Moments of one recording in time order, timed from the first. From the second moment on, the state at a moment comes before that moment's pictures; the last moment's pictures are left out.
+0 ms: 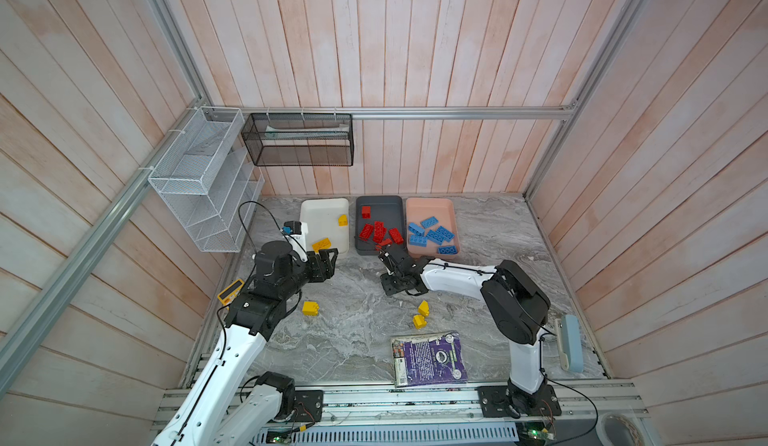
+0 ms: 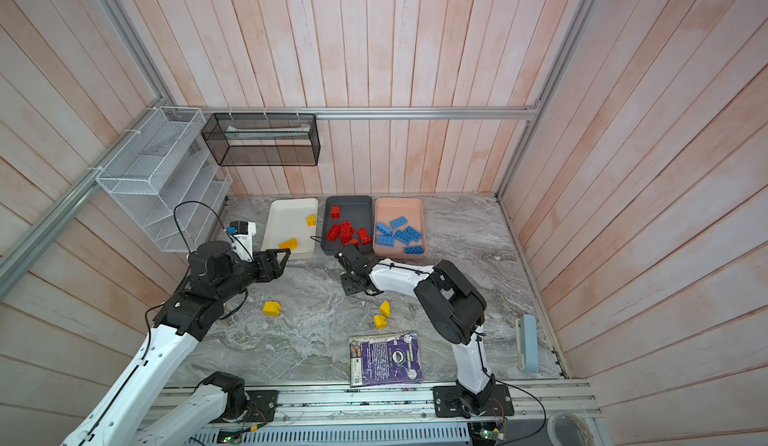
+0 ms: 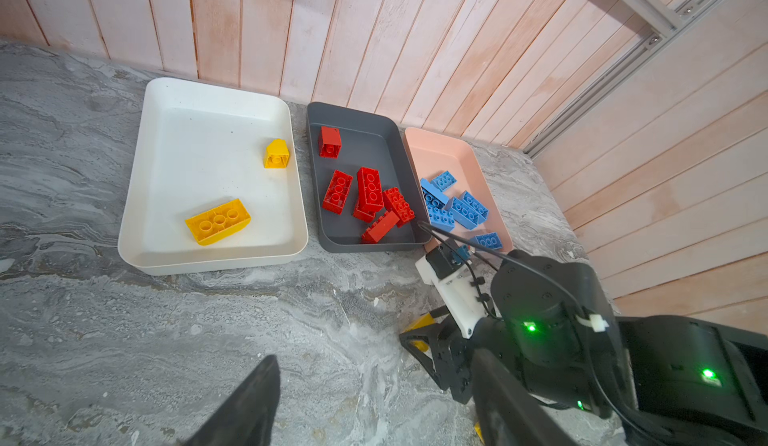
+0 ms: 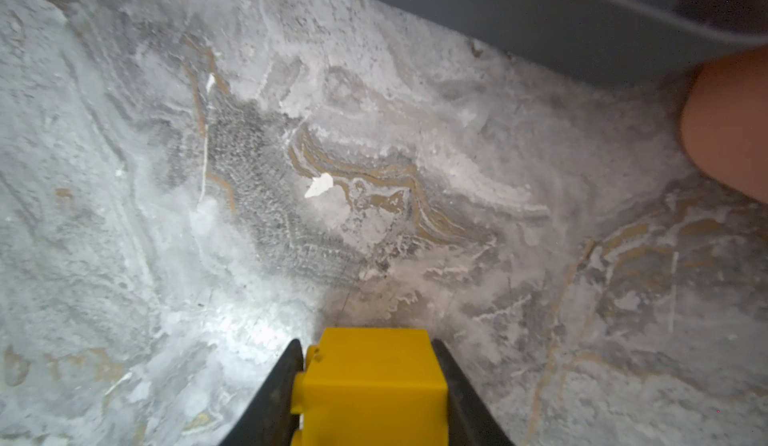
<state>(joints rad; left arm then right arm) -0.27 0.87 0.87 -0.44 0.17 -0.37 0.85 1.99 1.33 -0.40 0.10 0.39</state>
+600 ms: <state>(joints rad) -0.26 0.65 0.82 -0.45 0.01 -0.41 0.85 2.41 2.13 -0.41 -0.14 0.35</state>
